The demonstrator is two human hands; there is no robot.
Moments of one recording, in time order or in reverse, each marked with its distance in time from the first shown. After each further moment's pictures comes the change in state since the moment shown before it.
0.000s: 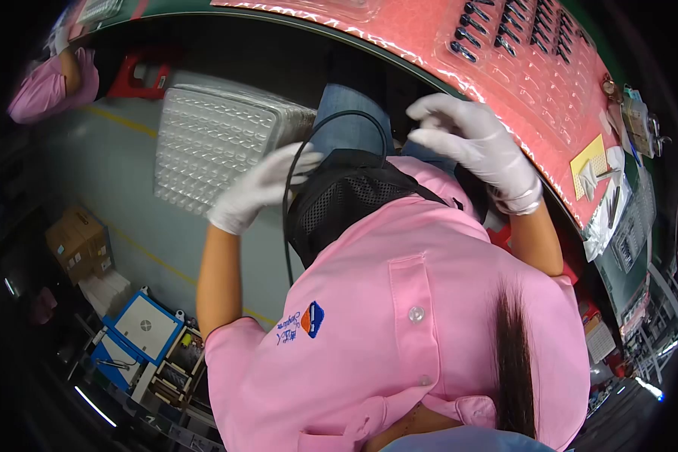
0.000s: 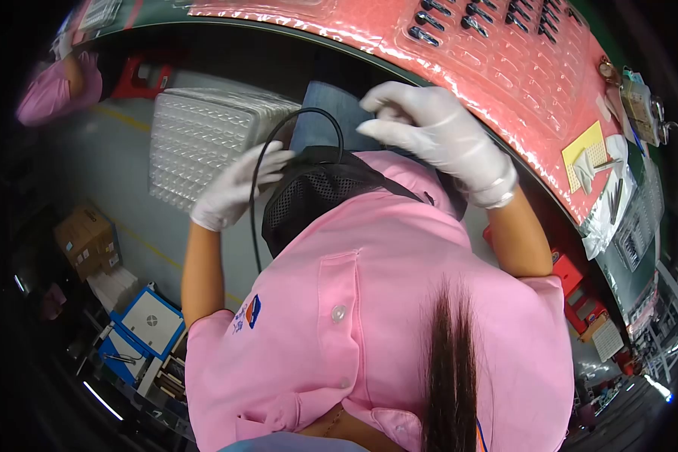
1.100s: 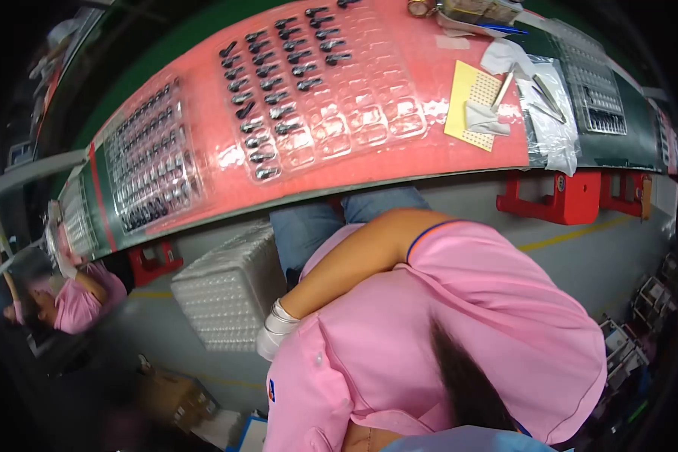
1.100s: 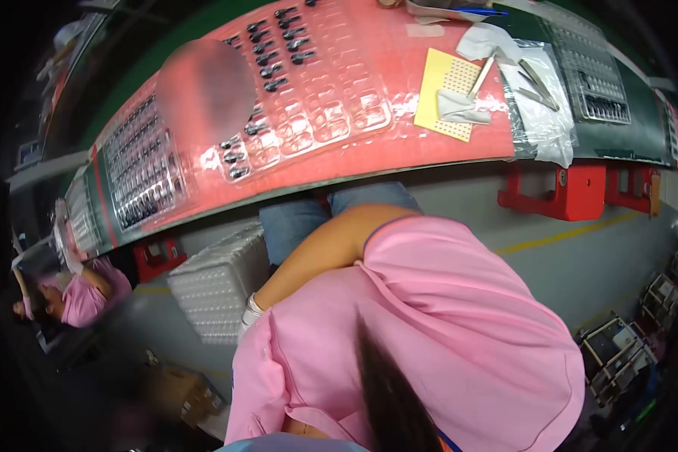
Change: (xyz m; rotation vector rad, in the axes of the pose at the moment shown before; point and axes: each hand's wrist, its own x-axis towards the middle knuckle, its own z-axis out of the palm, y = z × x) left_hand 0.062 0.068 0.046 0.738 -0.512 -0.702; right_hand 0.091 -0.028 0.158 0.001 -0.669 -0.794
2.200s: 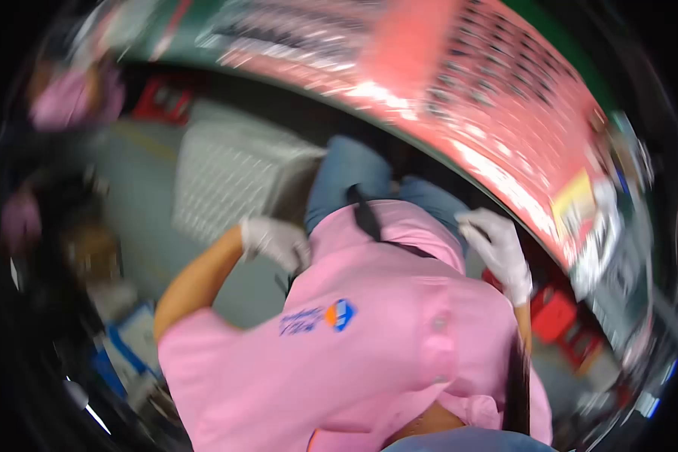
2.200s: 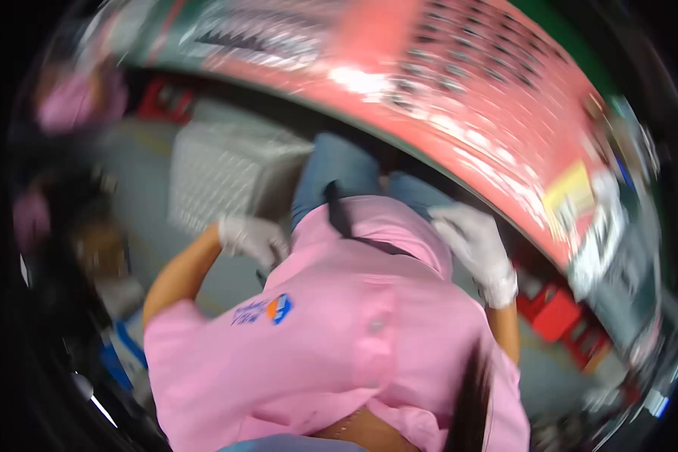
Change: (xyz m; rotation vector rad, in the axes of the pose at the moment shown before) left_hand 0.025 -0.069 0.022 -0.125 -0.326 0.141; right_hand -0.247 -0.115 -0.013 -0.043 0.914 0.993
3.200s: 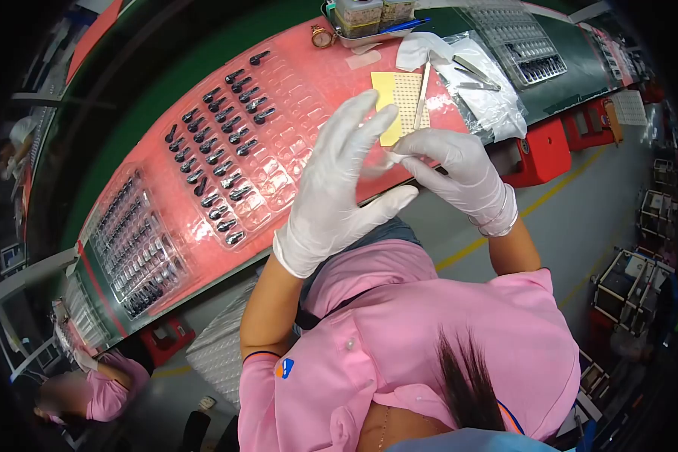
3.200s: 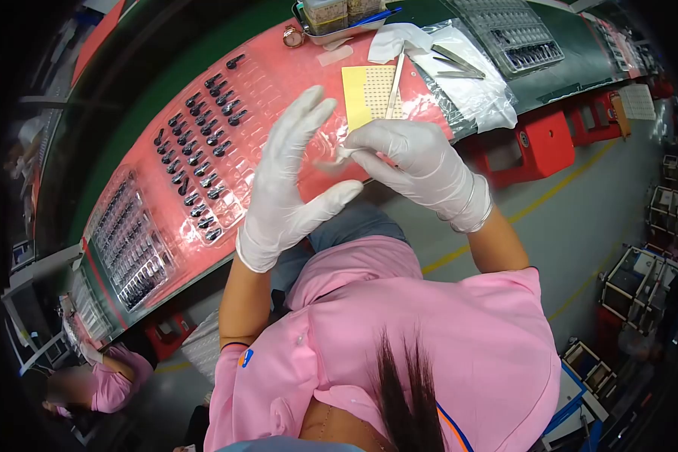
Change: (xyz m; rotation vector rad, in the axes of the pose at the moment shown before) left_hand 0.174 0.348 0.002 1.083 0.897 1.196; right_hand -0.079 0.006 -0.092 -0.259 0.902 -0.154
